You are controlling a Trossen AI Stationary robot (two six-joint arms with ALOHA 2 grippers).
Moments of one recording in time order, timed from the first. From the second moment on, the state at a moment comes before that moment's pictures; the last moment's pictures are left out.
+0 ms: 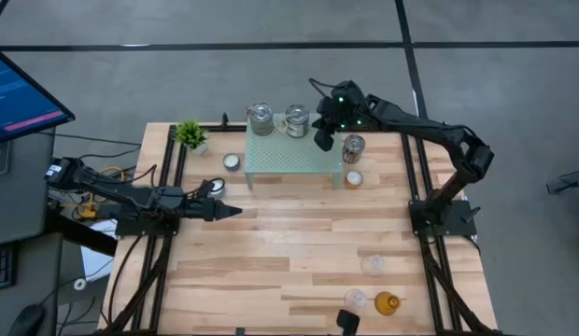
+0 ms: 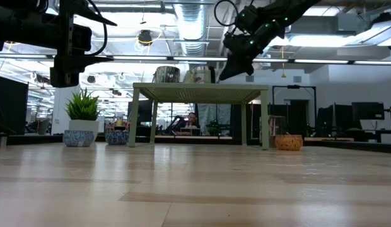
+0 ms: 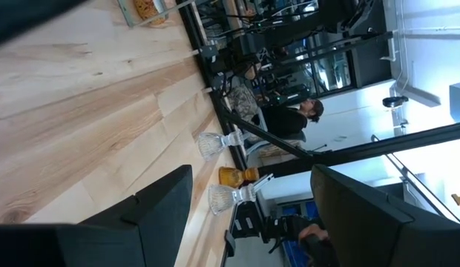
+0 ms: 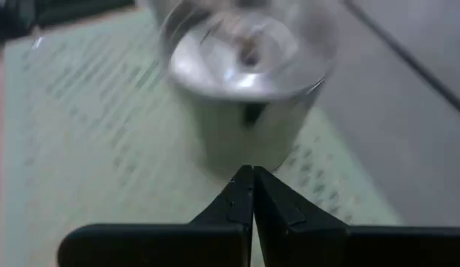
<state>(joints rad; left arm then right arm) -0.27 0.61 0.16 0.36 -0.26 -1.23 -0.60 1.63 1.34 -0.41 -0.16 -0.14</state>
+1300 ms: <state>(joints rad) -0.27 0.61 0.16 0.37 -0.26 -1.21 -0.78 1.69 1.57 -1.33 0.02 -0.38</state>
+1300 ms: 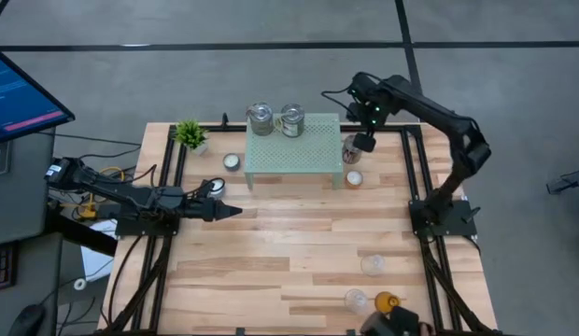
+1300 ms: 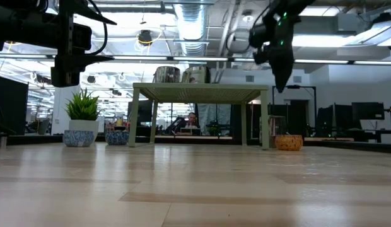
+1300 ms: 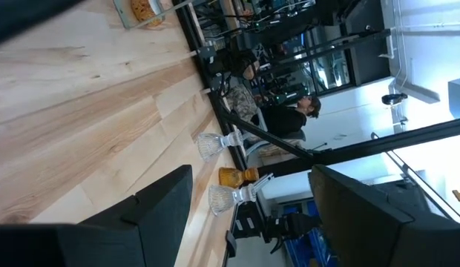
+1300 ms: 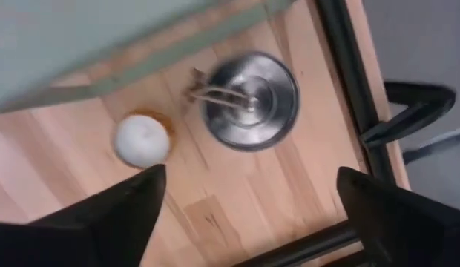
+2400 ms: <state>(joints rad) -0.27 0.61 0.16 0.37 -0.26 -1.18 -0.78 1.32 1.30 -0.96 -0.11 -0.35</state>
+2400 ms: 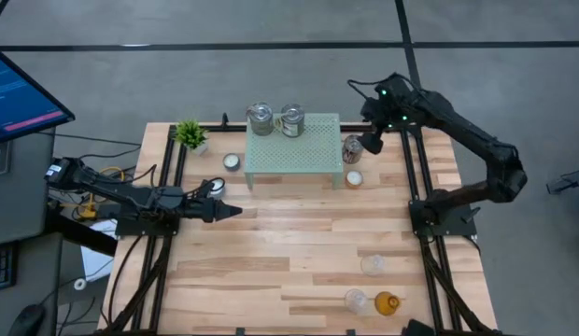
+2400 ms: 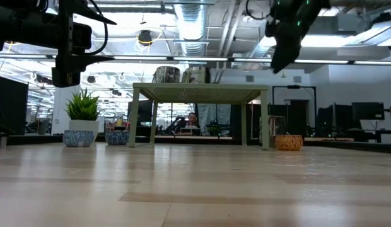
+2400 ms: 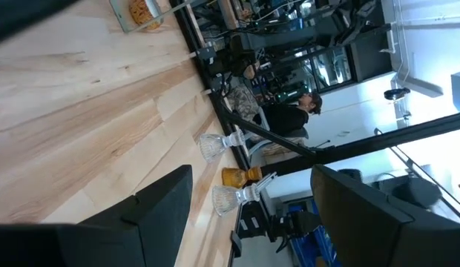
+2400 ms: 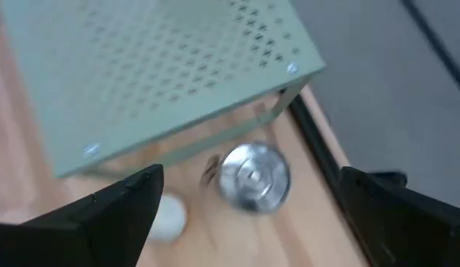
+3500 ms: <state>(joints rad) -0.27 0.61 0.16 0.37 -0.29 -1.19 -0.88 1.43 0.82 -0.34 -0.13 -0.27</state>
